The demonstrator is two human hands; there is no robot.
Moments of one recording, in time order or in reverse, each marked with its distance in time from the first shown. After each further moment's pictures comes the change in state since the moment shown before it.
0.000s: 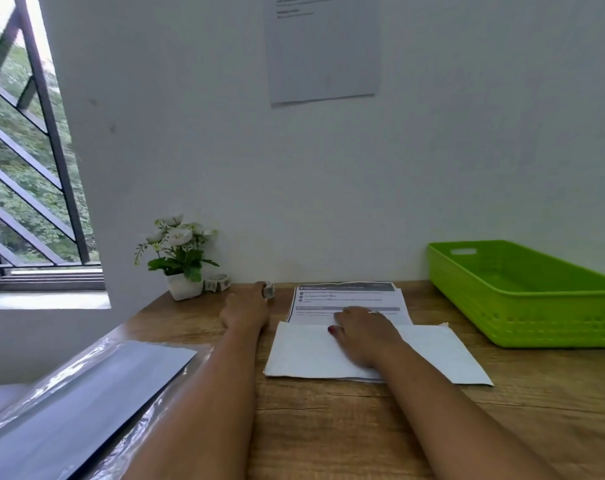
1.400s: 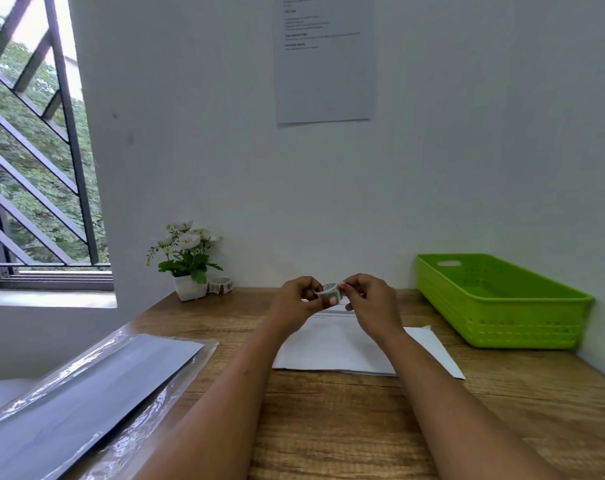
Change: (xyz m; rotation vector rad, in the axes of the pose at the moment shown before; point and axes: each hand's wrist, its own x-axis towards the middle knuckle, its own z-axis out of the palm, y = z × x) left_hand -0.084 0.054 -0.035 -0.919 -0.171 0.486; right_hand -0.021 0.004 -0.042 0.977 0.544 0.069
